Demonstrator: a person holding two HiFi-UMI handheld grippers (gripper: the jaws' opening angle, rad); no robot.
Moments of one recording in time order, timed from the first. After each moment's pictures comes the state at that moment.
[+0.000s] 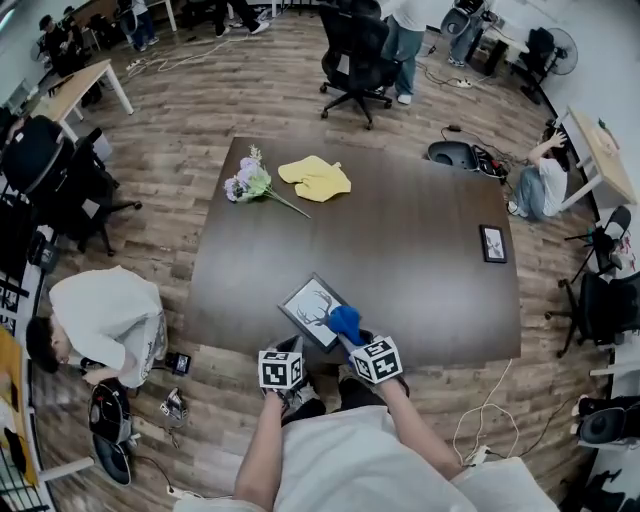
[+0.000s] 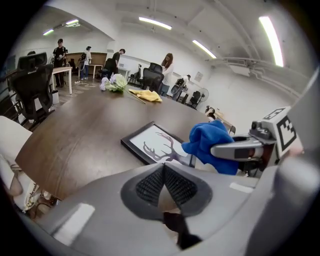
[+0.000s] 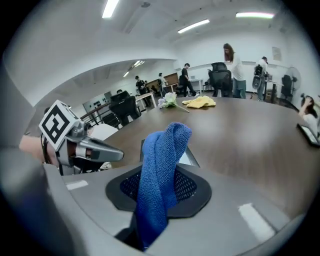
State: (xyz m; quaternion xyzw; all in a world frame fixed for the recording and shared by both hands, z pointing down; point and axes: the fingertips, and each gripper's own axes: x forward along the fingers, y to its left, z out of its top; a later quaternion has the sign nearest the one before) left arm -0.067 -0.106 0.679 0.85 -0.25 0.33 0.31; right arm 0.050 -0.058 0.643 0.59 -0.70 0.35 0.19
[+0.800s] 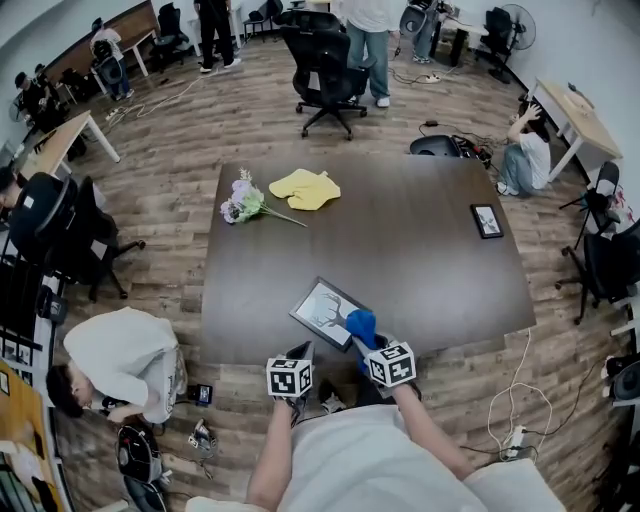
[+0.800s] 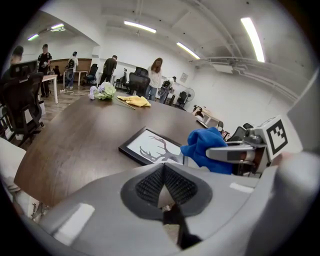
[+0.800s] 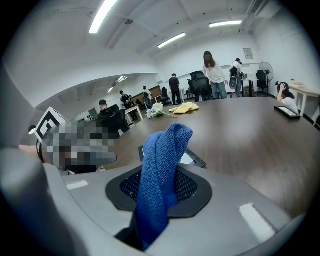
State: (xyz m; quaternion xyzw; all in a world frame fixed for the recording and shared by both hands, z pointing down) left arm -0.080 -0.098 0.658 0.89 -0.19 0.32 0.26; right arm 0.039 -0.029 0.637 0.67 -0.65 0.35 0.11
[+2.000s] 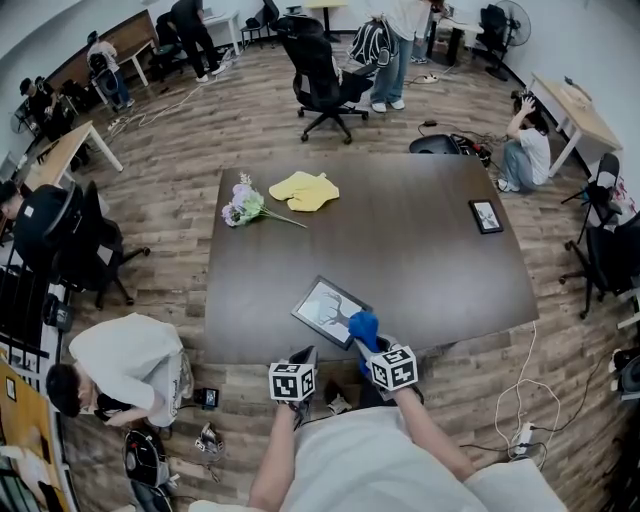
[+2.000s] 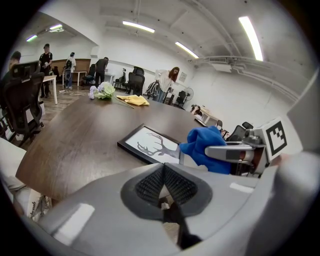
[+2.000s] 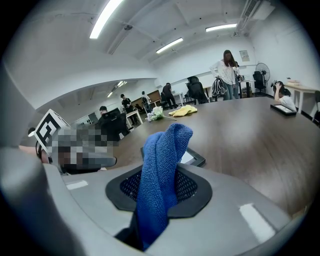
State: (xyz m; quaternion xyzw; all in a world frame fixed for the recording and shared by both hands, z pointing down) left arm -0.088 -0.081 0.657 0.89 -0.18 0.33 0.26; right arm 0.031 -0.014 0.634 0.68 -0.64 0.33 0.08
